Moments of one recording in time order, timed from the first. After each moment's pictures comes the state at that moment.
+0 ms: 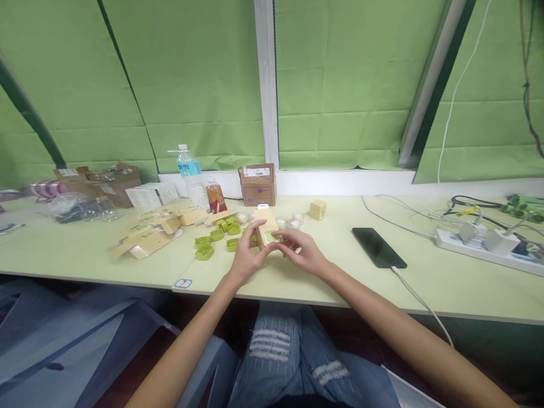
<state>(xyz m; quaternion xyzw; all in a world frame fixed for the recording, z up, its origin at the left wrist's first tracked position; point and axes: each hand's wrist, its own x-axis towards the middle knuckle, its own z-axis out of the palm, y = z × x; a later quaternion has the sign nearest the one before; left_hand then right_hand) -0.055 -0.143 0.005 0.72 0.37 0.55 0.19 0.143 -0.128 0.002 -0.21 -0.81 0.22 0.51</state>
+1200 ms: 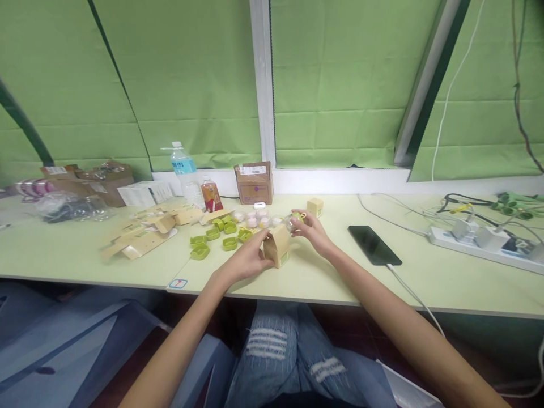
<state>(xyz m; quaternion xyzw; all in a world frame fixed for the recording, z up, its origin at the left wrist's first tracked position) -0.058 -0.146 0.027 0.83 0.40 0.34 0.21 0.170 -0.083 0.008 -0.32 -0.60 0.48 0.56</state>
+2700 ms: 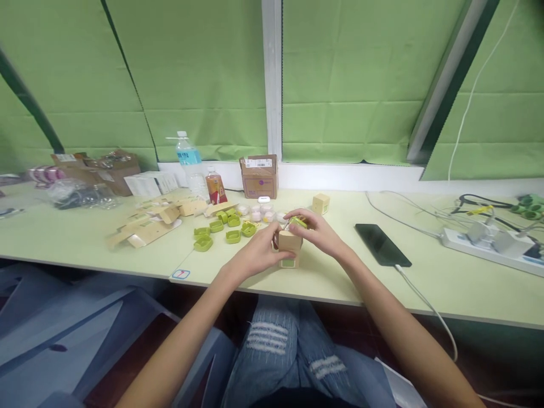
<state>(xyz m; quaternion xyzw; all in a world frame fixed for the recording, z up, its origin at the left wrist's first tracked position) -0.033 -0.163 0.046 0.83 0.43 0.31 0.19 0.177 -0.124 0.045 -0.28 -0.79 0.31 0.45</state>
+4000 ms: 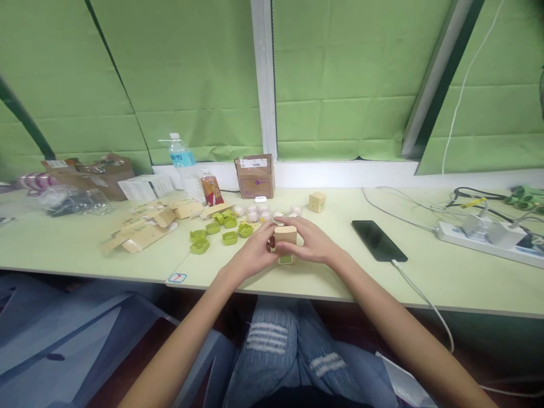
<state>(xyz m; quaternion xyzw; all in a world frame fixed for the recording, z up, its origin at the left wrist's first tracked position) -0.034 -0.156 0.035 0.84 0.37 0.35 0.17 0.174 -0.131 0.028 -0.28 -0.88 0.10 0.38</state>
